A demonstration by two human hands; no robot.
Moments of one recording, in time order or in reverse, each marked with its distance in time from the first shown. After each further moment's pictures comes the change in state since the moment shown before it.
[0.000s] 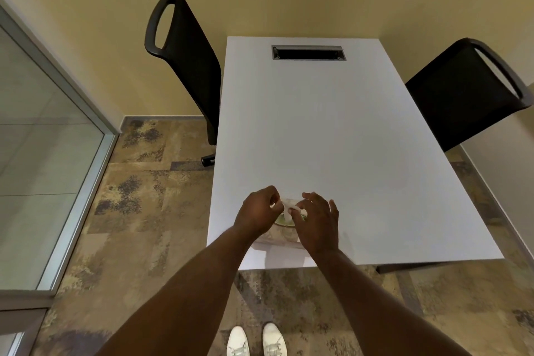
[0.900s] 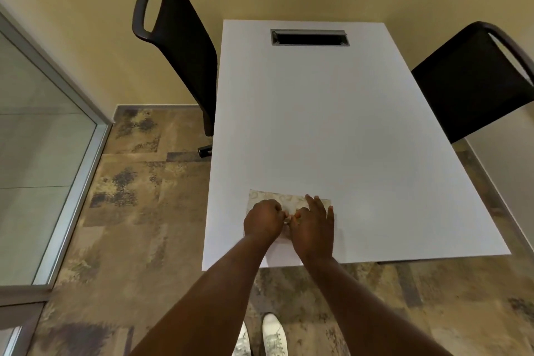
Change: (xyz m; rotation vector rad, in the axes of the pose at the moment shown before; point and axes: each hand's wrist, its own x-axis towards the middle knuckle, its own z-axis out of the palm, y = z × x) left_hand 0.006 -0.012 0.042 0.127 -0.079 -0.295; right_hand -0.009 0.003 0.033 -0.276 -0.207 0.071
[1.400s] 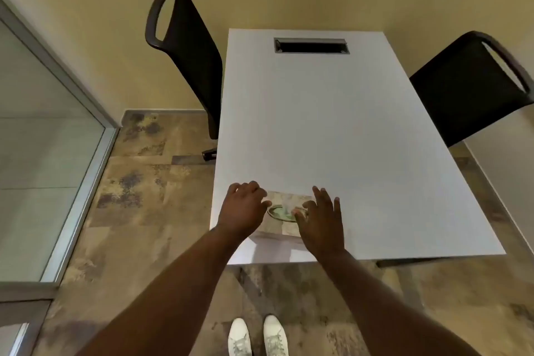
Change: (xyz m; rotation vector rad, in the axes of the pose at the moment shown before) left_hand -0.024 -0.026 -0.065 0.417 0.332 0.530; right_hand -0.008 0.014 -0.031 -0.005 0.081 -0.136
